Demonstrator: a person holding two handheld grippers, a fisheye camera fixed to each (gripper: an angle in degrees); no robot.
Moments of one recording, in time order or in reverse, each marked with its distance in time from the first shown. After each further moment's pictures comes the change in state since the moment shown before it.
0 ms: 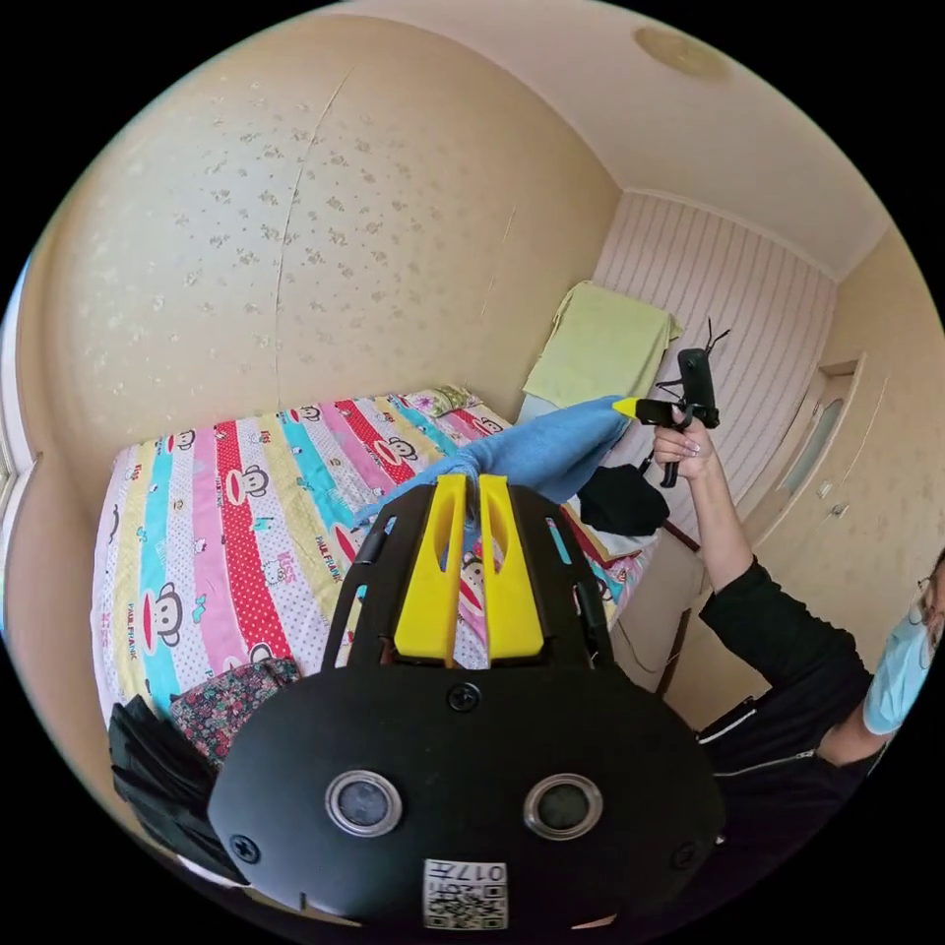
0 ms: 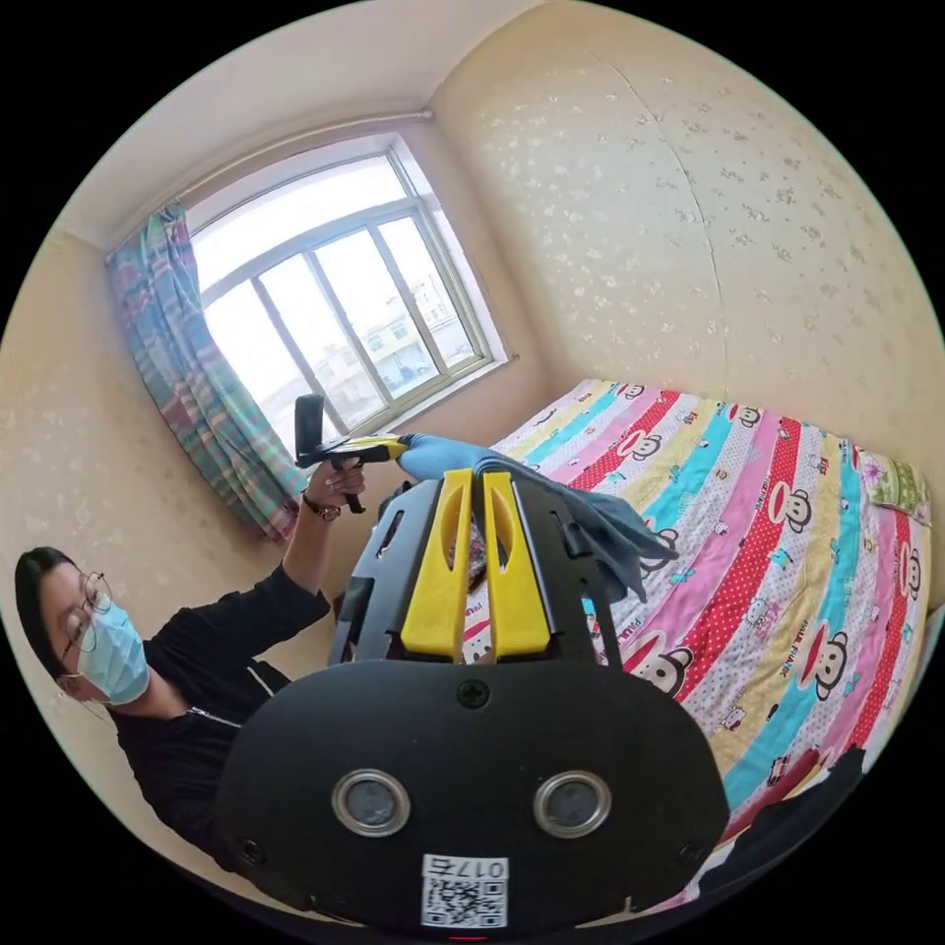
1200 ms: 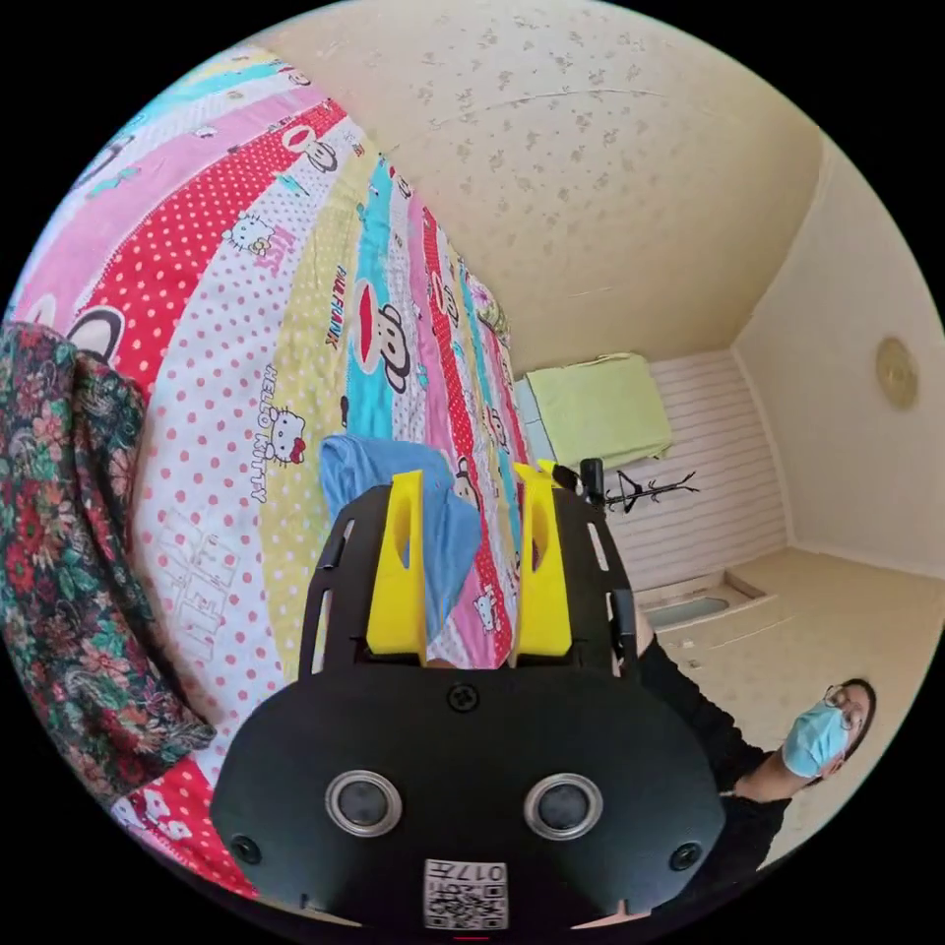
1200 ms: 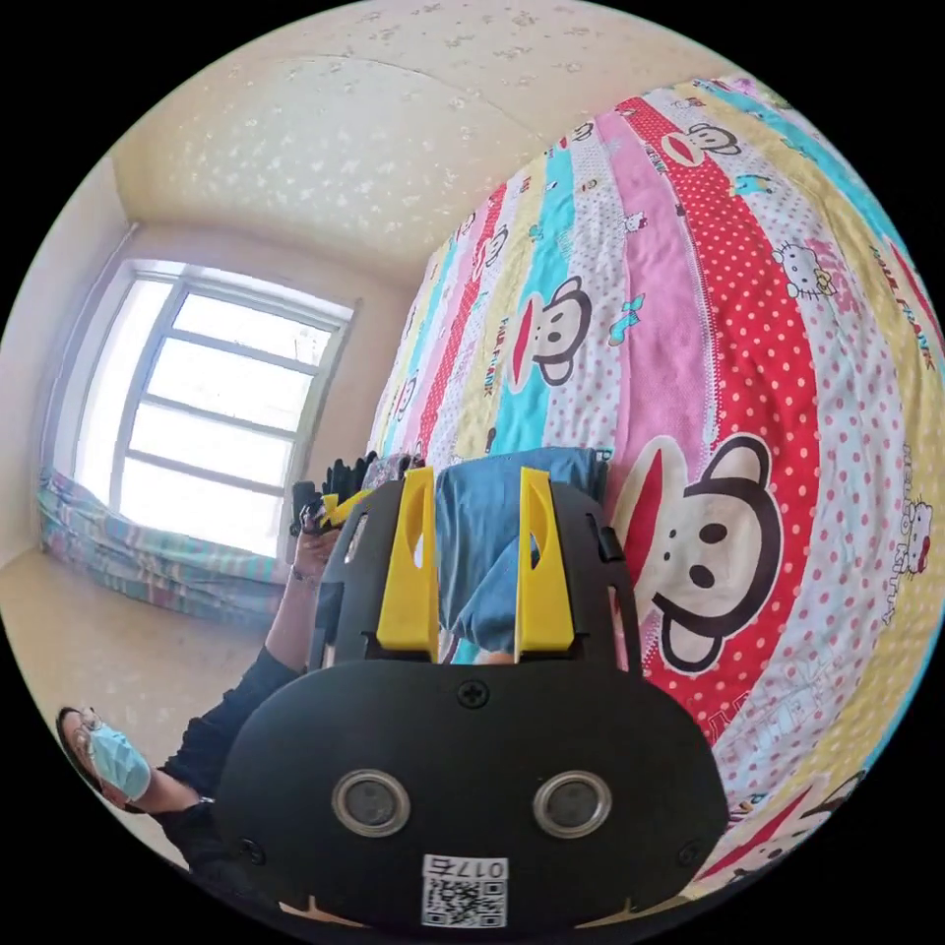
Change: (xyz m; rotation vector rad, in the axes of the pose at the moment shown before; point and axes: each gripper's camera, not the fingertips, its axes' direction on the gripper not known) left arm -0.245 0.161 0.294 -0.236 0.201 -0.556; right arm 0.279 0.096 0.272 -0.184 0.023 0.518
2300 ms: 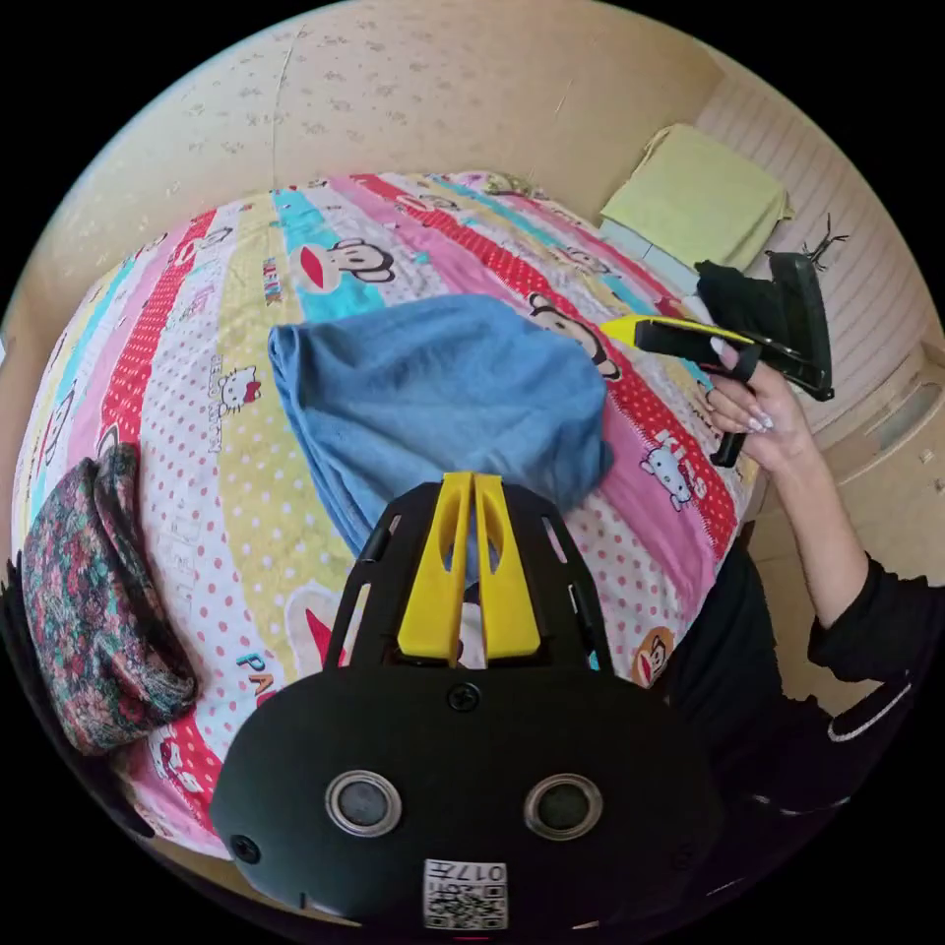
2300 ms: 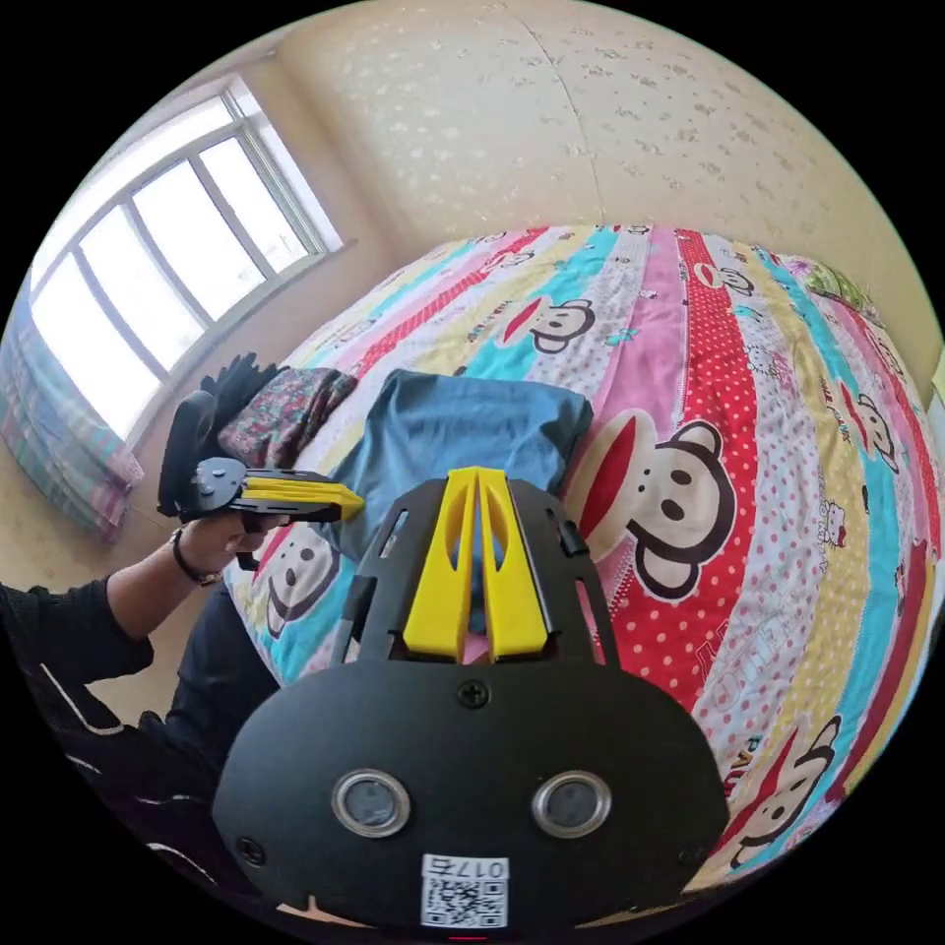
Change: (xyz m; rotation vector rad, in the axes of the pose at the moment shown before) left arm 0.075 0.096 0.230 -0.206 -0.345 0.192; right arm -0.072 0.071 0.199 -0.110 0.622 -0.151
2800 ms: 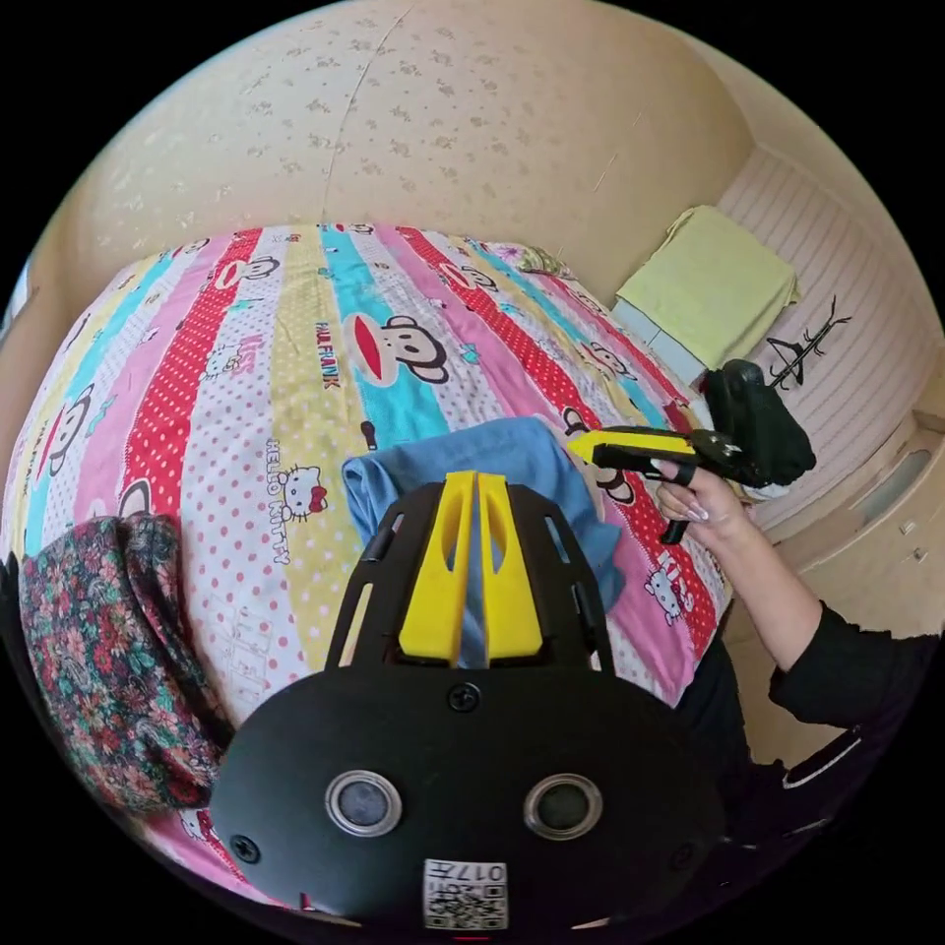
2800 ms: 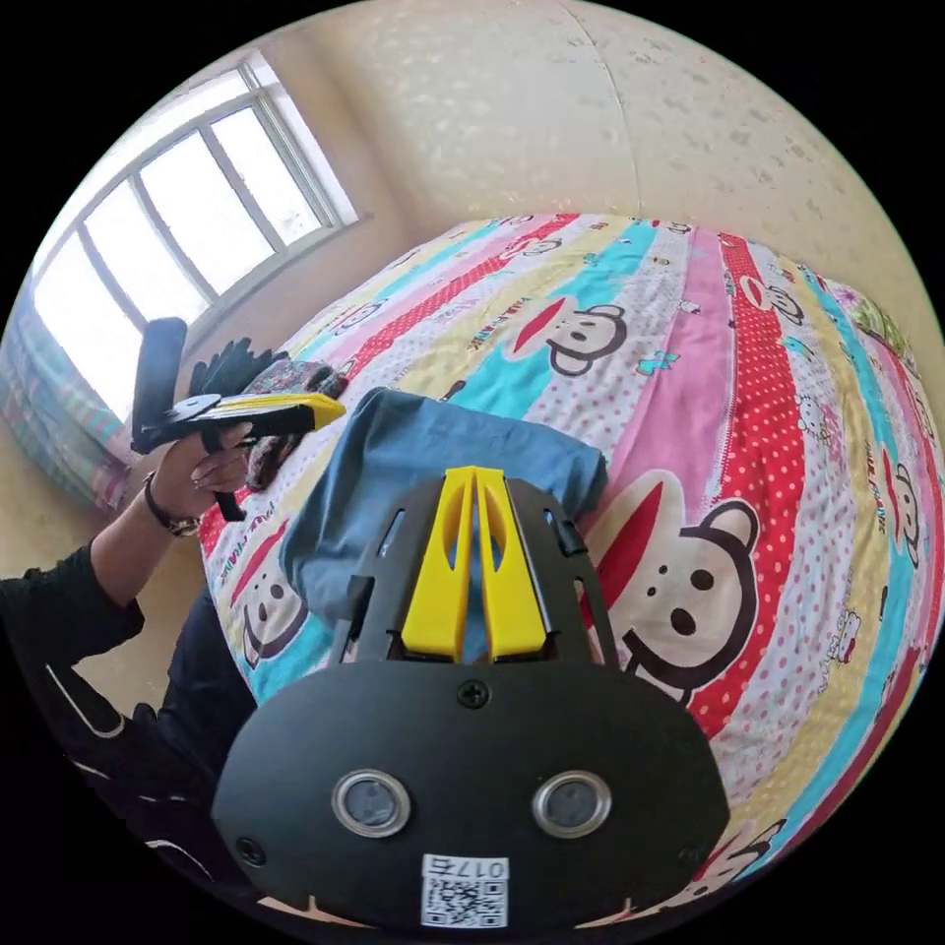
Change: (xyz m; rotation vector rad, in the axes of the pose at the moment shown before) left arm -0.039 -0.102 0.000 0.111 -0.178 -0.071; right arm -0.014 -0.066 0.053 -0.062 -0.217 -0.106
